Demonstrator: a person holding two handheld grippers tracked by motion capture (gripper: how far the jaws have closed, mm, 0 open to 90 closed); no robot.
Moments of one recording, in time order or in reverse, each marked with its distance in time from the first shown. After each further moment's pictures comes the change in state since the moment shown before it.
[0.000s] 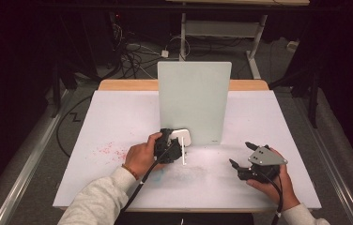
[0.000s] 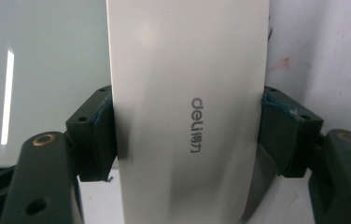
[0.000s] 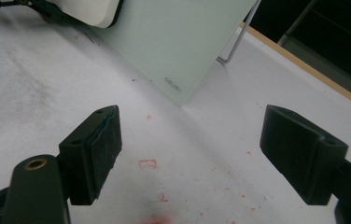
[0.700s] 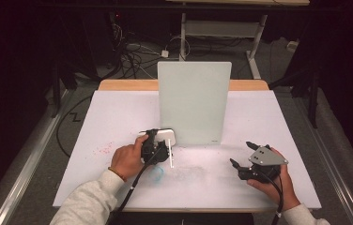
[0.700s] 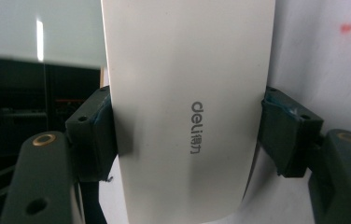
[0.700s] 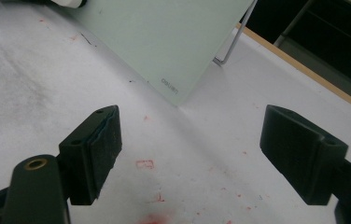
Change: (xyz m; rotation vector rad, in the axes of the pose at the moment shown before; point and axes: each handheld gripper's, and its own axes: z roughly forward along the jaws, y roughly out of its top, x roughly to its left) left arm -0.003 -0.041 -0.001 0.103 0.084 0.017; right arm 0.000 0.001 -0.002 -0.001 -0.011 0.001
